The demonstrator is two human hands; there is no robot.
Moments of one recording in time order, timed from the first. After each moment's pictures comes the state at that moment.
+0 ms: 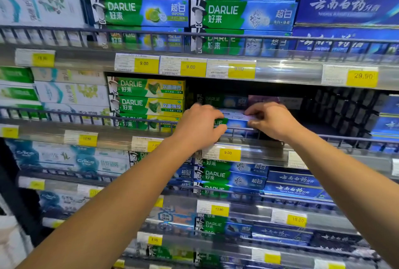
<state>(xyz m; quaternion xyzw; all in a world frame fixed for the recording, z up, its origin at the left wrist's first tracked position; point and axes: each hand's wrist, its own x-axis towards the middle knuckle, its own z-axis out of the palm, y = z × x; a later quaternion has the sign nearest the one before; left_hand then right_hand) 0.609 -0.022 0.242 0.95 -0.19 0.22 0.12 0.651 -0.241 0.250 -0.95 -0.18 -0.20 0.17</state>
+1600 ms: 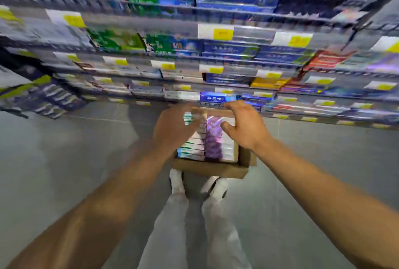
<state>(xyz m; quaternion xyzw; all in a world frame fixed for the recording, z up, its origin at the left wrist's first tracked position) 0.366 -0.186 -0.195 0.93 0.04 -0.17 0.33 0.382 -0.390 -0.212 -0.95 -0.11 0.15 0.26</state>
